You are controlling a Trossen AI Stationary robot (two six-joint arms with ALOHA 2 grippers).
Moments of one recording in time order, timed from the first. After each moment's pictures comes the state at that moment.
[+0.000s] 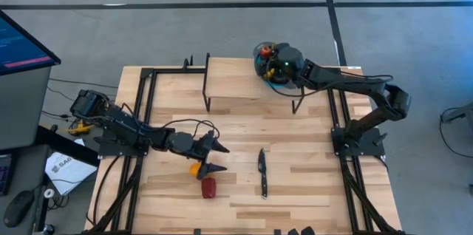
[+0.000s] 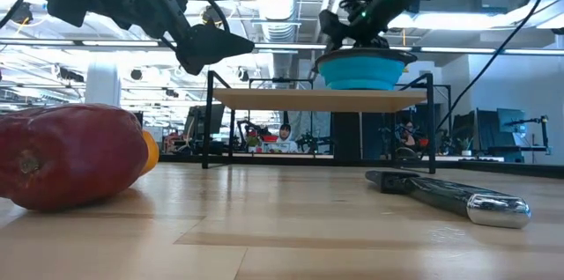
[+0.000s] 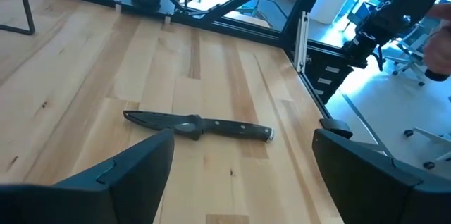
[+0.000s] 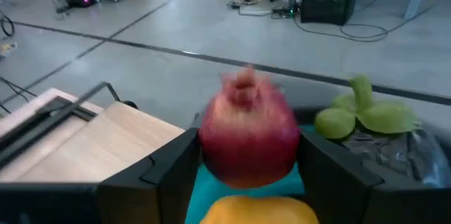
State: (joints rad) left arm -0.30 1.45 0.53 0.66 -0.10 -0.33; right arm -0.48 1.48 1.09 0.00 0.47 0.37
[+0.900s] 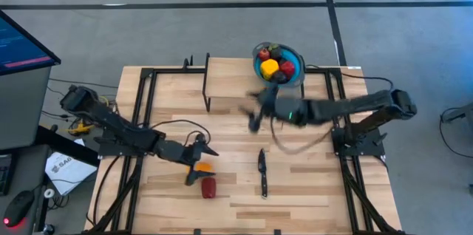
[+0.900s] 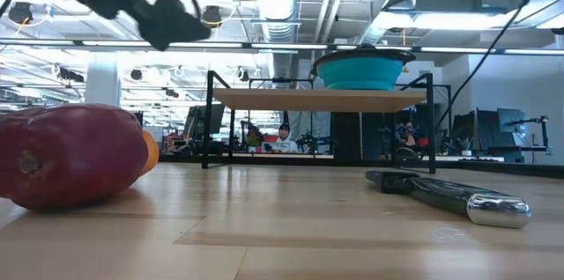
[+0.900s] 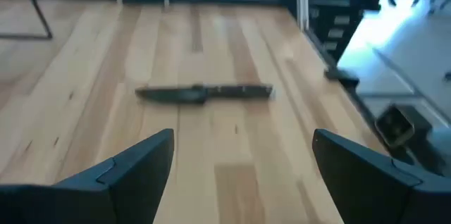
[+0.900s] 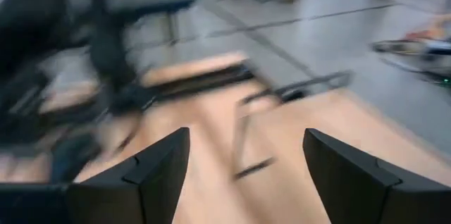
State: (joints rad) left arm -0.45 1.26 0.53 0.35 -0.27 -0.21; right arm 0.10 1.43 1.13 -0.02 0.53 0.15
